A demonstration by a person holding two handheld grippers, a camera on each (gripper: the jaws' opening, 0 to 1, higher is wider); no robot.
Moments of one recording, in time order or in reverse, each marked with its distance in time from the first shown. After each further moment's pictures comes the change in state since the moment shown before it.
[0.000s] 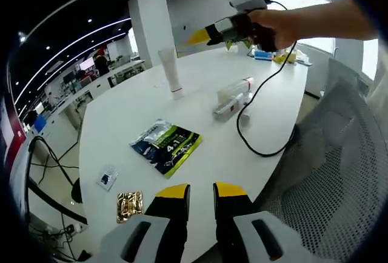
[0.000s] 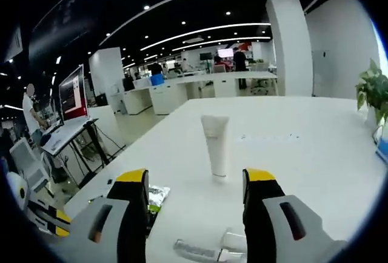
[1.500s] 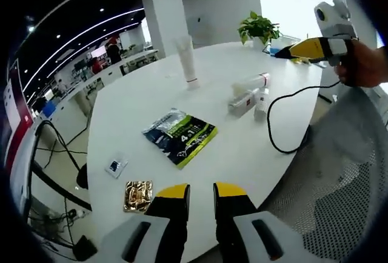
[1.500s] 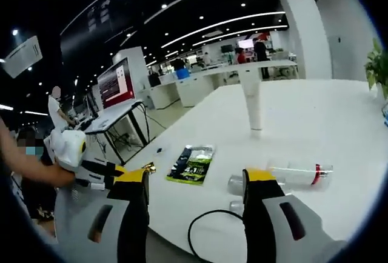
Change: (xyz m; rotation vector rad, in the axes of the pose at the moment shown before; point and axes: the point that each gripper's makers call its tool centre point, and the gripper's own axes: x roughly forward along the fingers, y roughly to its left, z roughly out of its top) left arm -0.003 0.022 -0.004 -0.073 0.024 0.102; right arm -0.103 0.068 -0.077 0.048 0.052 0.196
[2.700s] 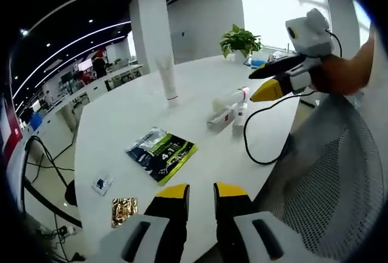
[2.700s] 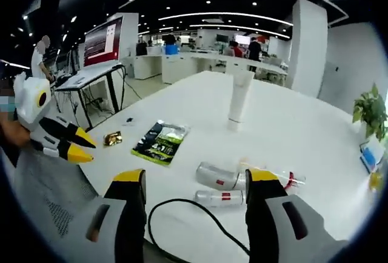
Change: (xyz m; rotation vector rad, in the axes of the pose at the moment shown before) left arm -0.005 -0.025 0.016 0.059 -0.090 -0.120; right arm 0.016 -0.044 -0.017 -0.235 0.157 -0.223
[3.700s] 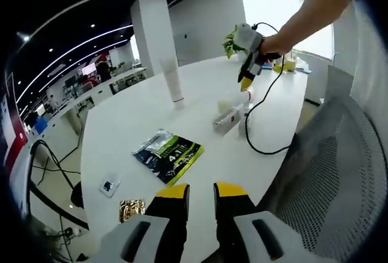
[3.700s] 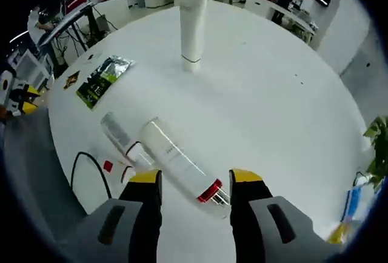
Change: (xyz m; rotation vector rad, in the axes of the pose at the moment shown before) left arm 0.002 0.008 -0.002 0.015 0.014 0.041; right arm 0.079 -0.158 -0.061 -0.273 0.638 0.189
